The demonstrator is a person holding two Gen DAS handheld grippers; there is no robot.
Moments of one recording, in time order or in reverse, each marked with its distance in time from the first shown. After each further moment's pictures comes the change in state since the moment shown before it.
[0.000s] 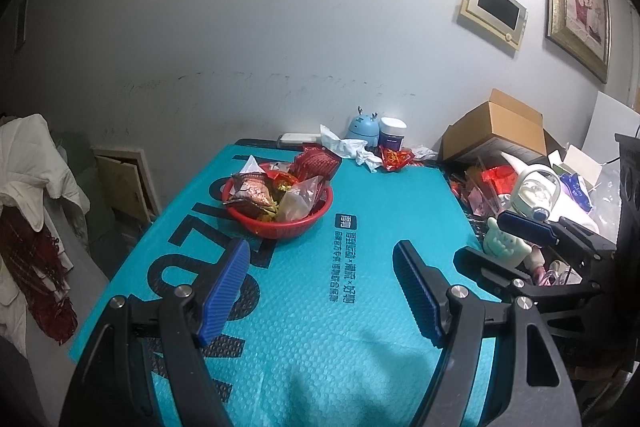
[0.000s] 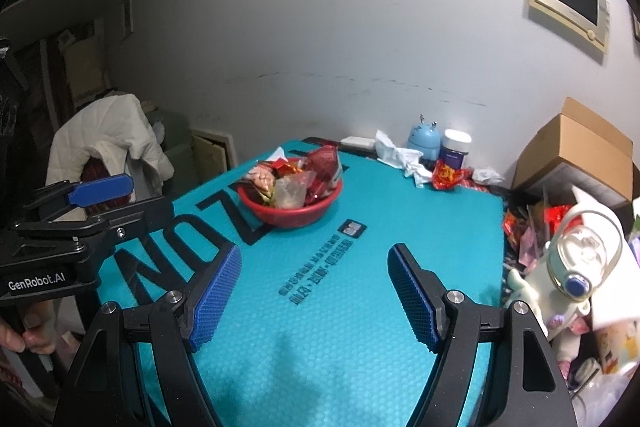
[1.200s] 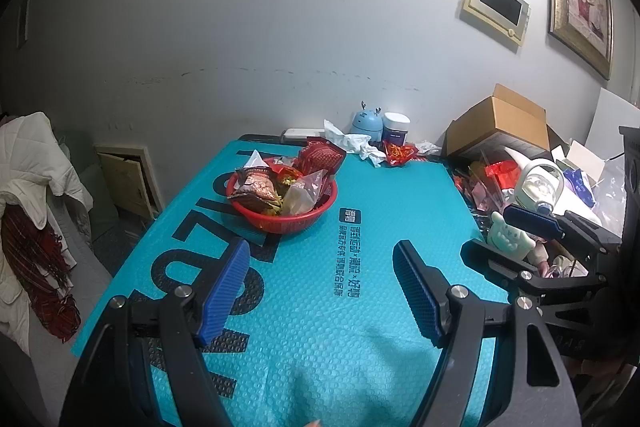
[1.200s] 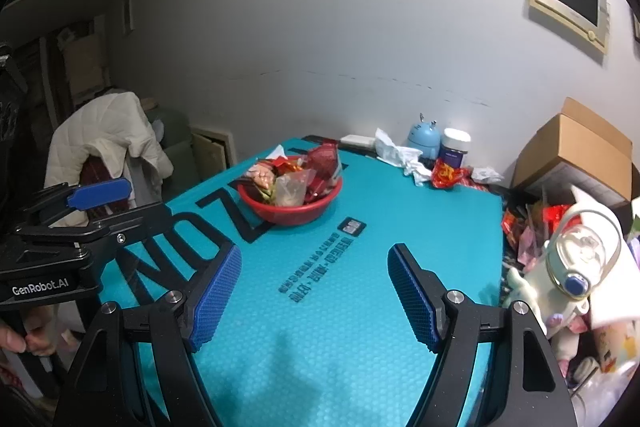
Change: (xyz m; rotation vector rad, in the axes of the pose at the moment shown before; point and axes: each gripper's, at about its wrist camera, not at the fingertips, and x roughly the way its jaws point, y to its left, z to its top) left arm 0.001 0.003 -0.004 0.007 0.012 0.012; right arm 0.000 -0.002 0.002 -0.001 0.010 -0.003
